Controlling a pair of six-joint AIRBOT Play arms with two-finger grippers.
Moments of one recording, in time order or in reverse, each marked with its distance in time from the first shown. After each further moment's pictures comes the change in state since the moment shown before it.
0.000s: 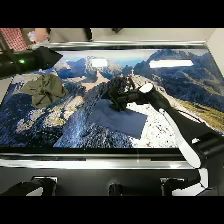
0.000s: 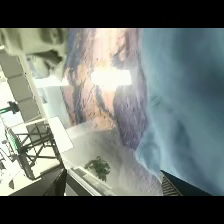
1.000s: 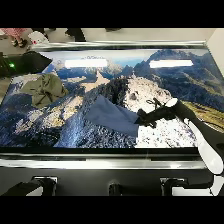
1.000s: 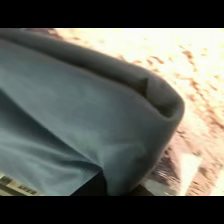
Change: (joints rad) left arm 0.040 0.036 0.000 0.120 -0.085 -0.015; right arm -0.293 0.142 -0.372 -0.330 0.159 -0.100
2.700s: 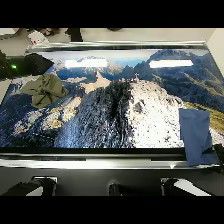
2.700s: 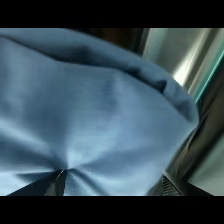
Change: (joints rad) left arm -0.005 -0.006 0.000 0.001 -0.036 -0.004; right arm -1.130 0.279 -0.179 -0.632 0.243 0.210
